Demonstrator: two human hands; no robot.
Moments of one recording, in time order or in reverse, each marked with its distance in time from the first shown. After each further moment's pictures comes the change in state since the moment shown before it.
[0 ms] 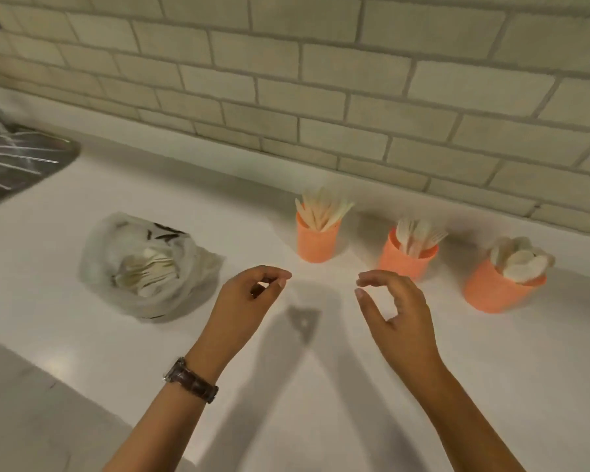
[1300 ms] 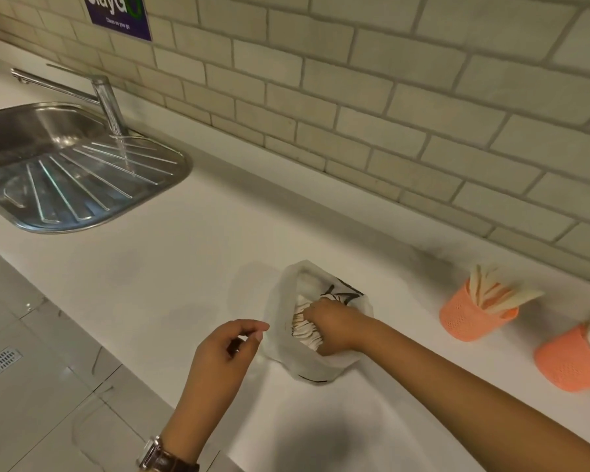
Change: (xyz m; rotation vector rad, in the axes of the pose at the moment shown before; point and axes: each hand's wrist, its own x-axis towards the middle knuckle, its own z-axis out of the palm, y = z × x) left_hand 0.022 -0.129 -0.276 -0.069 0.277 -0.134; right_hand 0.114 -0.118 0.346 -0.757 -1.092 -0.362
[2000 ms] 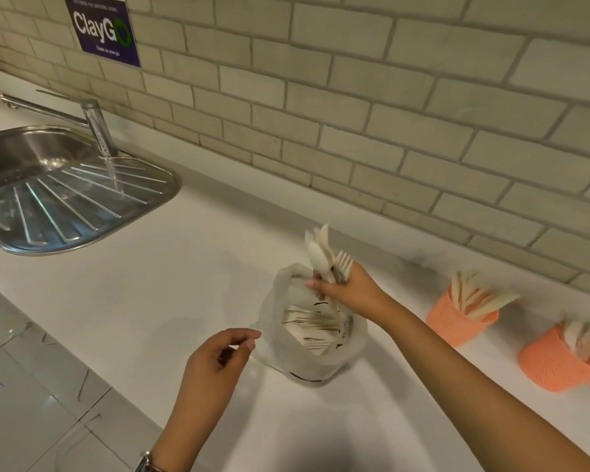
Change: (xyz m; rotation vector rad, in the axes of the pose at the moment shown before) left_hand 0.000 0.008 0.003 -0.048 -0.016 0.014; right_hand -0.042 0.007 -0.077 0.965 0.494 0.043
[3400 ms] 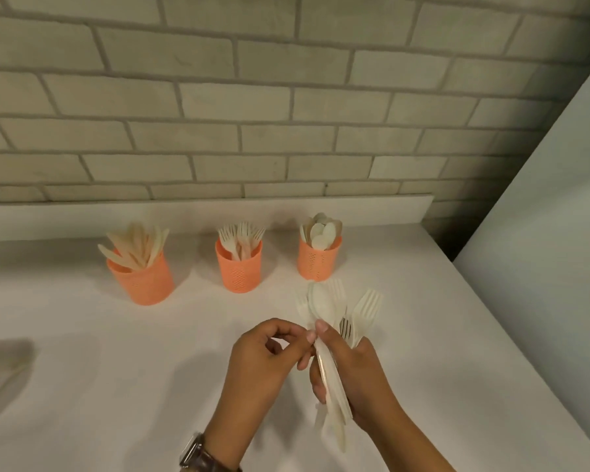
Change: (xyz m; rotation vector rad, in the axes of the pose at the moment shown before) left_hand -0.227 0.125 0.429 -0.046 -0.717 0.091; right_hand -0.435 0.136 -0.206 0.673 0.785 0.343
